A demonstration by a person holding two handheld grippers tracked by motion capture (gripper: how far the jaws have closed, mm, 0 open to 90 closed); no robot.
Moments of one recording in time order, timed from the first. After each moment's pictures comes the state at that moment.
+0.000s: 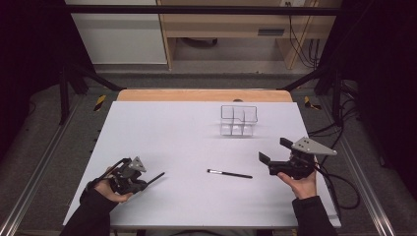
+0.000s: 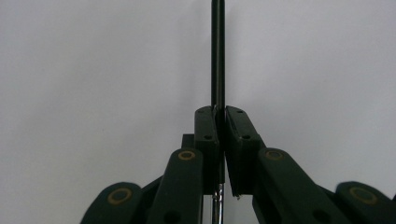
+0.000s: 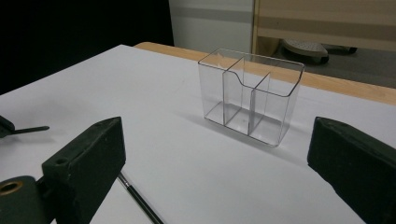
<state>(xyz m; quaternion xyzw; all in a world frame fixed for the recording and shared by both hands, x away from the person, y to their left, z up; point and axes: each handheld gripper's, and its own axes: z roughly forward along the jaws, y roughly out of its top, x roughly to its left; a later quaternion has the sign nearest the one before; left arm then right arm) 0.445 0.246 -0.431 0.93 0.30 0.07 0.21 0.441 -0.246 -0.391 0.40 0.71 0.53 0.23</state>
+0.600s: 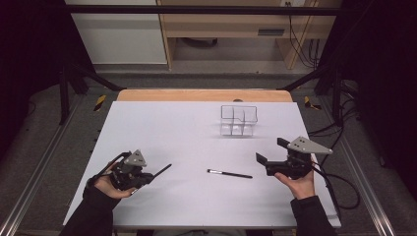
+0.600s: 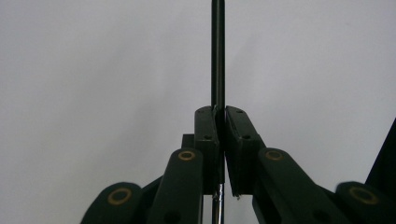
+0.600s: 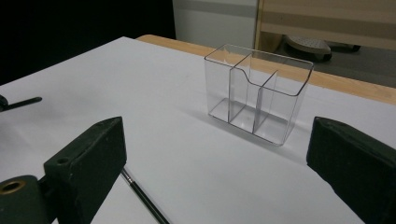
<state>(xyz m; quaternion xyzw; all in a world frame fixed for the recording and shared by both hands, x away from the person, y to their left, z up) 0.444 0.236 -0.404 0.92 0.27 0.08 0.28 0.441 -0.237 -0.388 0.39 0.72 0.52 0.23</state>
